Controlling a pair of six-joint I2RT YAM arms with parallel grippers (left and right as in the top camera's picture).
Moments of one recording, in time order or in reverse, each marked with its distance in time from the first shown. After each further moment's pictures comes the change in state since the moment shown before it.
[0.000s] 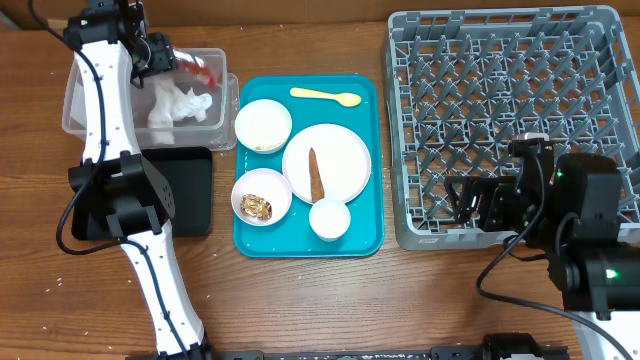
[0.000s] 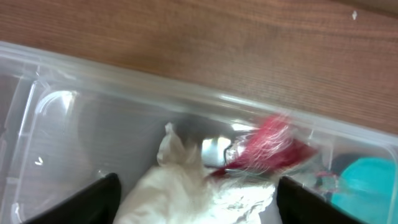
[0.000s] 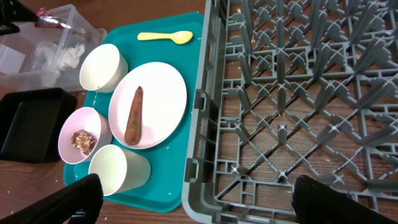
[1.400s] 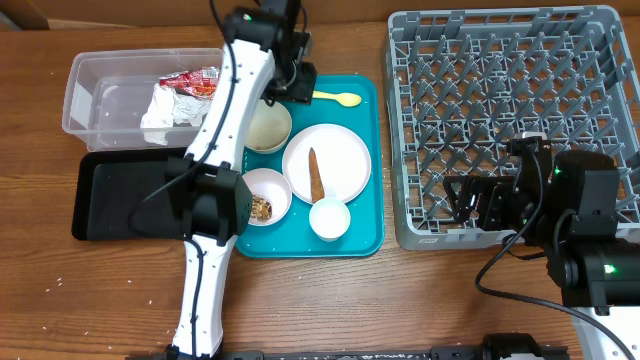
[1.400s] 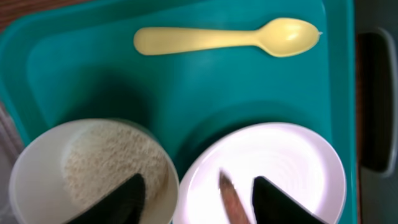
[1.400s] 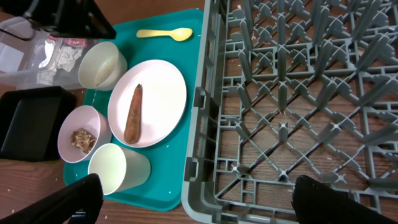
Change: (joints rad) left arm -0.492 -0.045 -0.083 -0.205 0.080 -0.035; right arm 0.000 0.009 0.000 -0.002 -0.003 0.000
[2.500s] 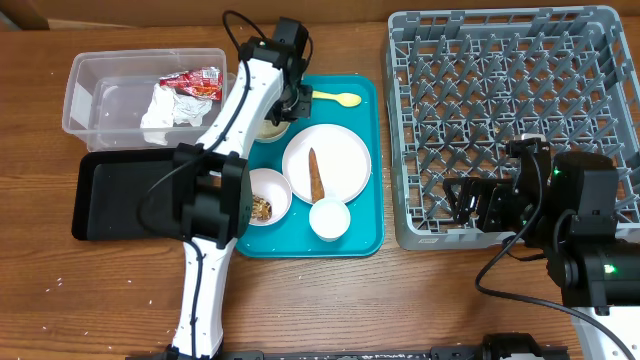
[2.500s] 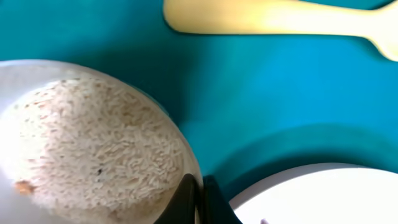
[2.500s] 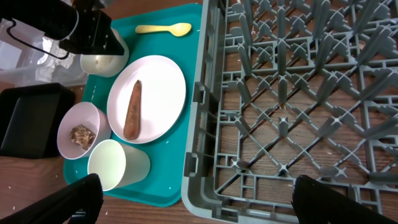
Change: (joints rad) left arm -0.010 -0.021 -0.286 0.212 -0.113 -0.093; right arm 0.000 0.000 0.000 -0.017 0.000 0.000
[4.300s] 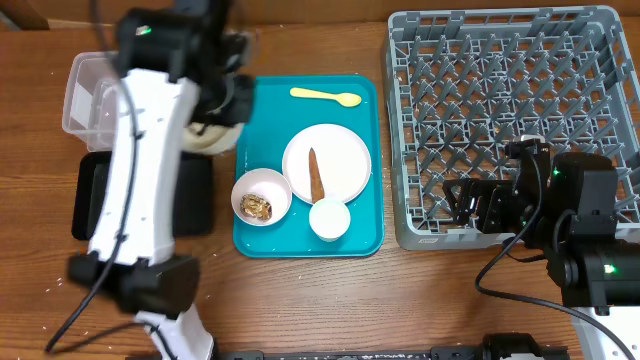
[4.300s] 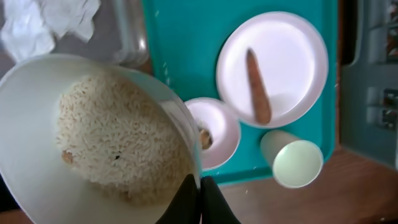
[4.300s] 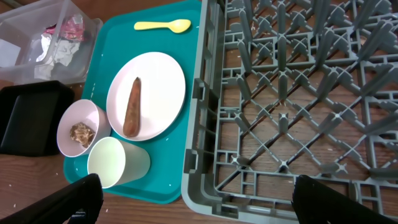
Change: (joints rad) left arm 0.123 -0.543 0.045 -0.532 0.057 0.133; right arm 0.000 0.000 0.000 -0.012 0.000 0.000
